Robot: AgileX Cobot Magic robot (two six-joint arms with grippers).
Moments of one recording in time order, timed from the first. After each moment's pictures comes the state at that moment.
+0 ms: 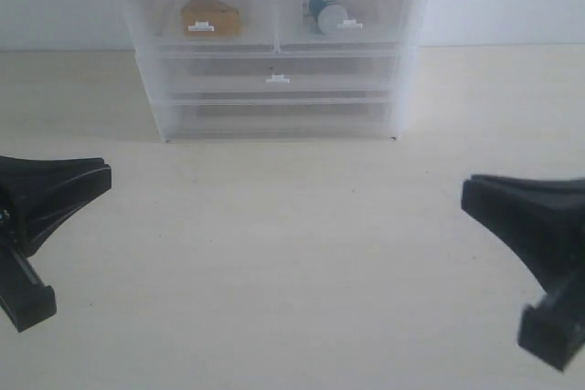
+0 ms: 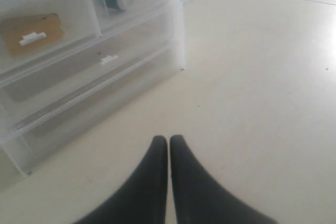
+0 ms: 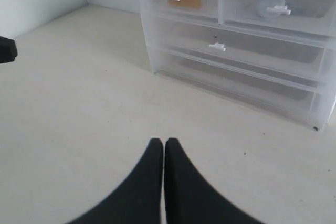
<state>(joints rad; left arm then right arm) -0.22 0.88 -0.21 1.06 -0.54 -0.79 0.69 0.64 -0.22 -0.70 -0.11 0.85</state>
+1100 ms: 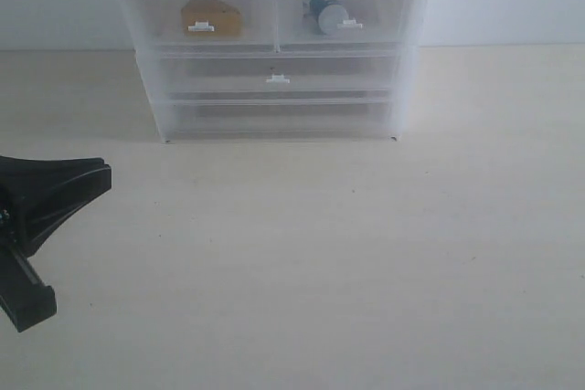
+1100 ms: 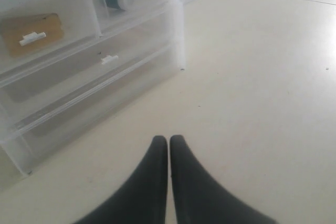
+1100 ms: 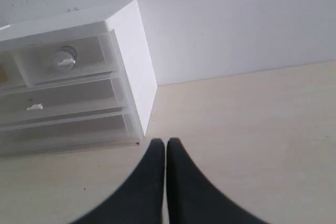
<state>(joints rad) -0.22 0.88 -0.21 1.06 -0.54 -0.79 0.15 0.01 0.00 0.00 0.15 0.21</state>
